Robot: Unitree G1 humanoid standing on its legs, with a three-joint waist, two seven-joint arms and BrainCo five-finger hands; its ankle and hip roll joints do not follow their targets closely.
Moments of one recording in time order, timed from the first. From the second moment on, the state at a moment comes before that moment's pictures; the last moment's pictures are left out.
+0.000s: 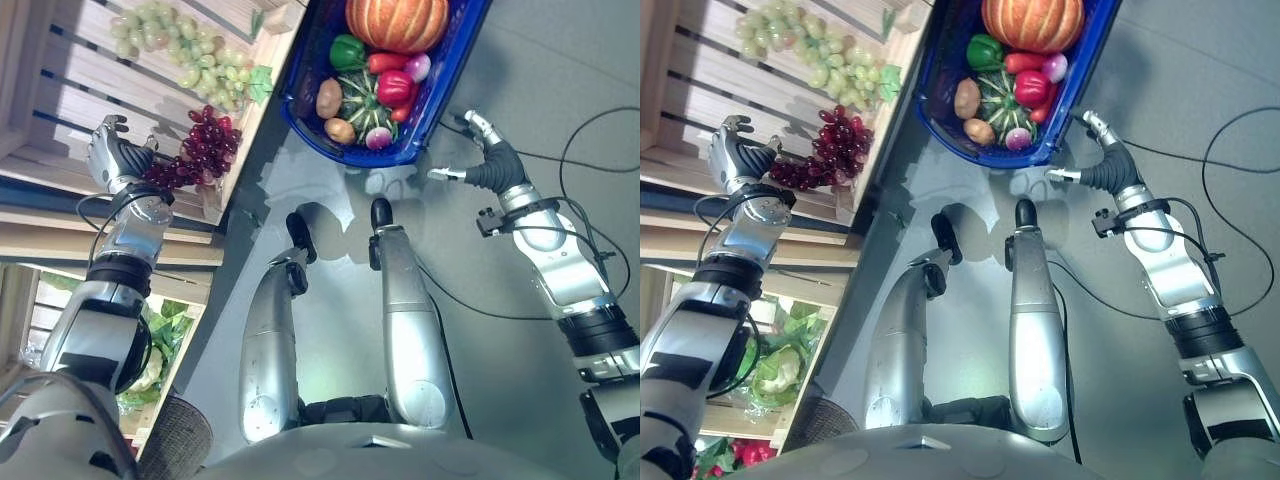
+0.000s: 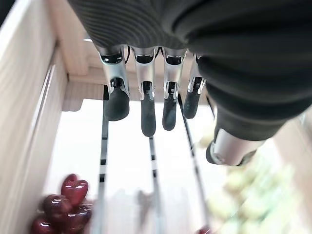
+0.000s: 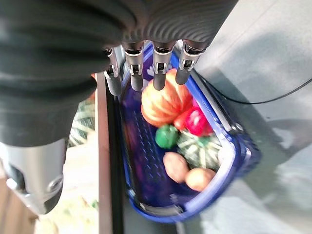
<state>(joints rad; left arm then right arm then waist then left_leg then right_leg) -0.65 0.64 -0.20 0.71 -0.04 -0.01 0.67 -0.35 -0.77 0.19 0.07 0.08 -0.05 -0.02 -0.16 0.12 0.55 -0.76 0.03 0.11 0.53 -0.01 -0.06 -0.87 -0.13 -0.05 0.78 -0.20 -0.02</state>
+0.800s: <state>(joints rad) -0.62 0.83 -0.32 0.46 0.35 0.28 0.62 -0.40 -0.80 0.21 0.00 0.00 0.05 -0.02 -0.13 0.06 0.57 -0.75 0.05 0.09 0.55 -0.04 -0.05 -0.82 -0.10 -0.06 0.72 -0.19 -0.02</state>
